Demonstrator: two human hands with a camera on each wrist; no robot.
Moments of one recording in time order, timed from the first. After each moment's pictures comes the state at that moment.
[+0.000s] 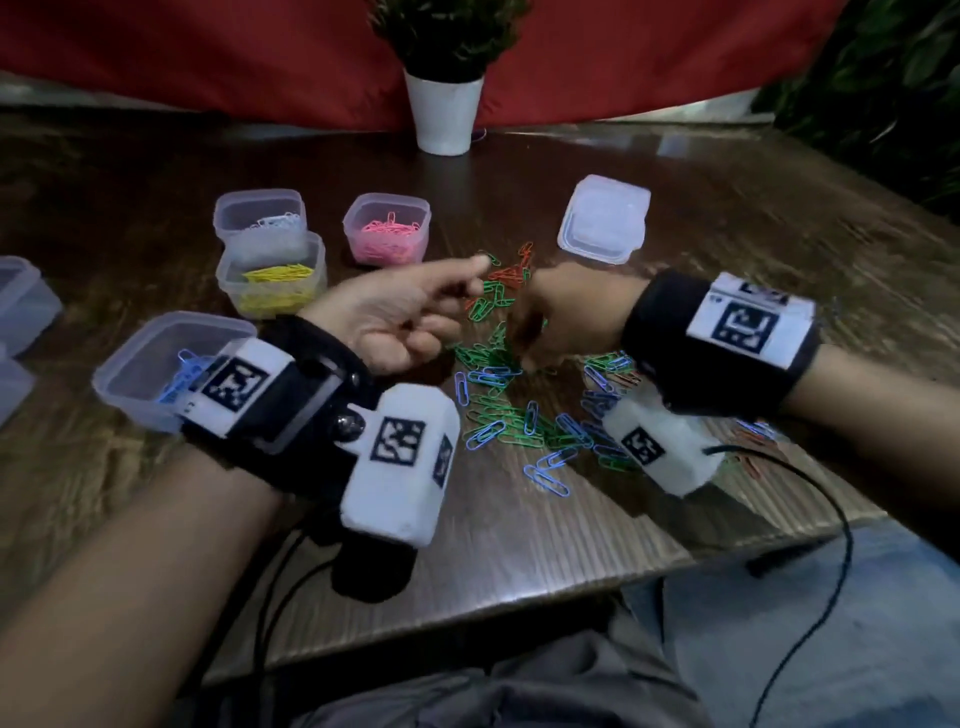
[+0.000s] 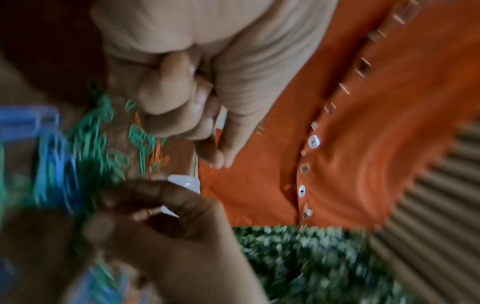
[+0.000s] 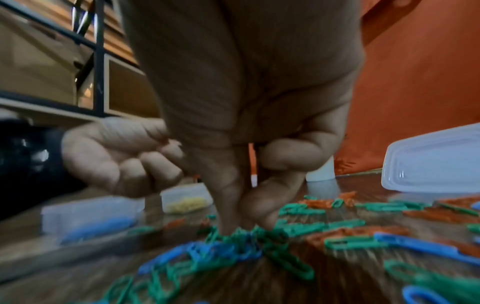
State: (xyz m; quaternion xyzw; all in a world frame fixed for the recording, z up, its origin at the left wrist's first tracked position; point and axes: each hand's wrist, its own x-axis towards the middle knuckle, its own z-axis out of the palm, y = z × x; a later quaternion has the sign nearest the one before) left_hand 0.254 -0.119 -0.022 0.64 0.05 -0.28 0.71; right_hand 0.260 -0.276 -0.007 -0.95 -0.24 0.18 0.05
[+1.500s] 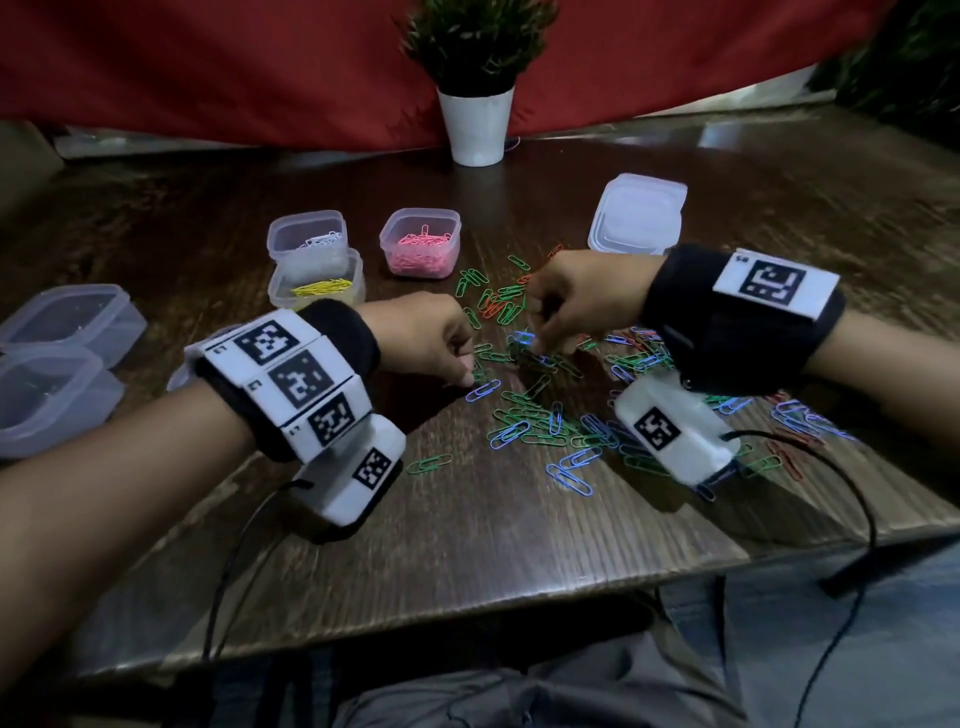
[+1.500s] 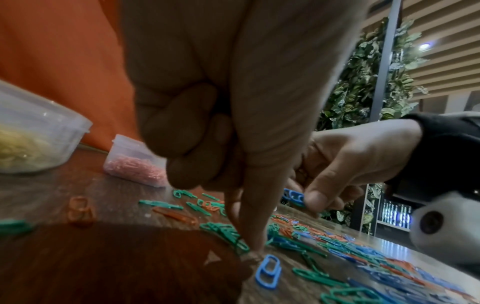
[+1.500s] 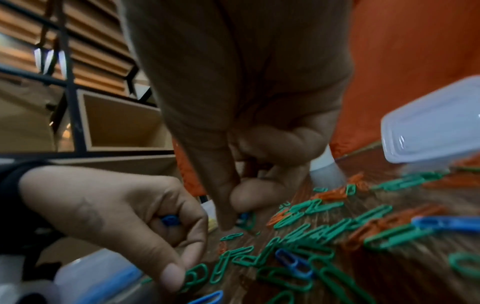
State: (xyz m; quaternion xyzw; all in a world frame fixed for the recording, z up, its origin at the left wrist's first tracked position) left_hand 0.256 -0.106 -0.022 0.96 -0.21 -0.18 0.09; right_hand 0.265 -0.278 -0.001 -0.93 -0.21 0.21 0.19
